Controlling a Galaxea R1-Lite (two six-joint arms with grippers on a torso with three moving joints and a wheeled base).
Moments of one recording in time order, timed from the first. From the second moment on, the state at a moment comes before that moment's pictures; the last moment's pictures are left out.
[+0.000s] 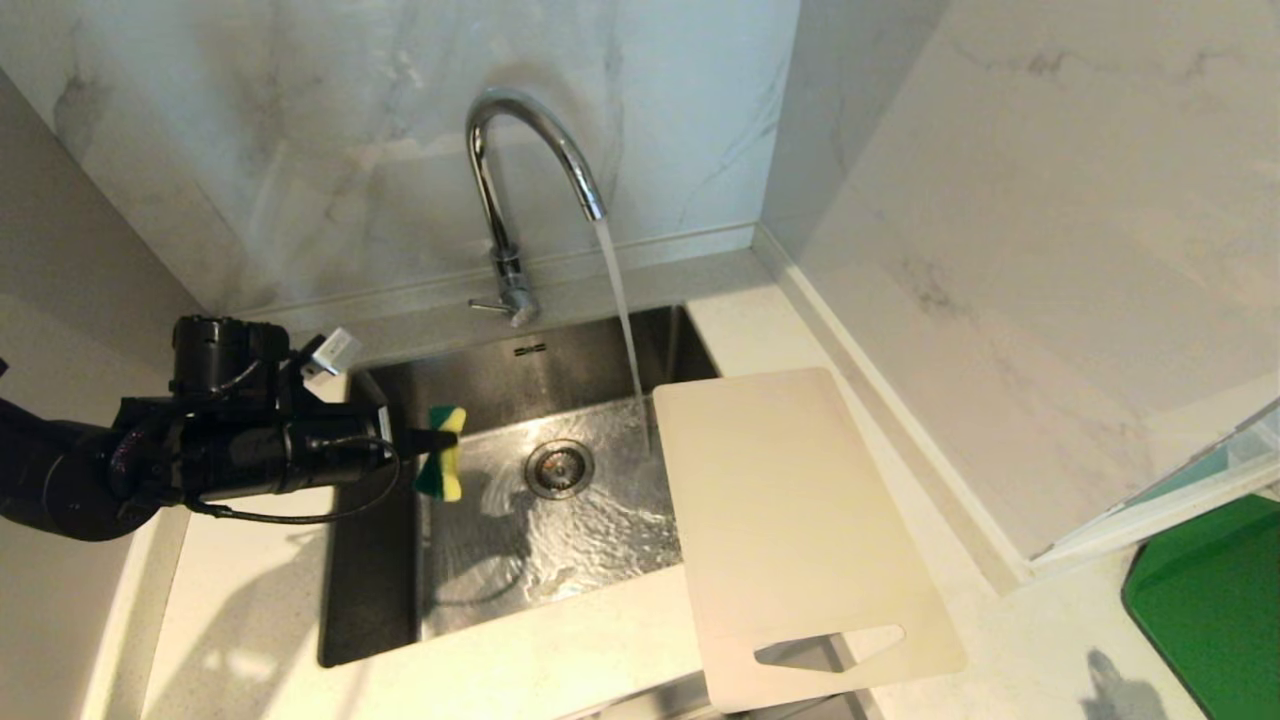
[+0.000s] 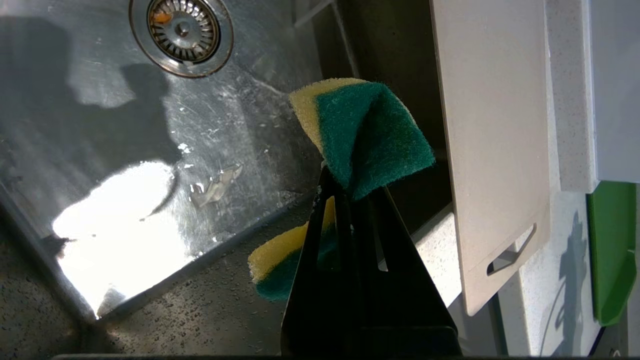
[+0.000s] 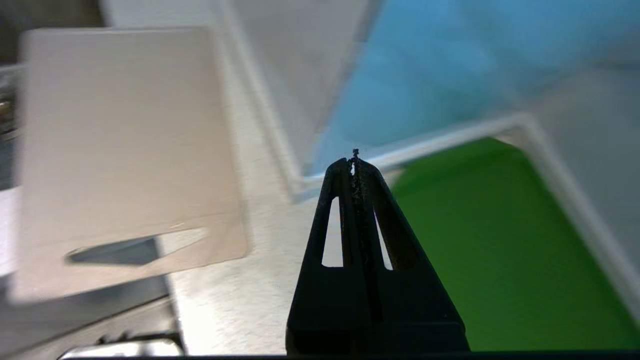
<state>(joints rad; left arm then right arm) -0.23 1.82 -0.96 -0.41 -0.40 -0.41 0.06 0.55 -0.53 0.06 -0.24 -0.12</state>
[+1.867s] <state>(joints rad) -0.26 1.82 -0.95 -0.41 -0.40 -0.41 -0.11 0.28 -0.02 0.03 0.06 -0.13</state>
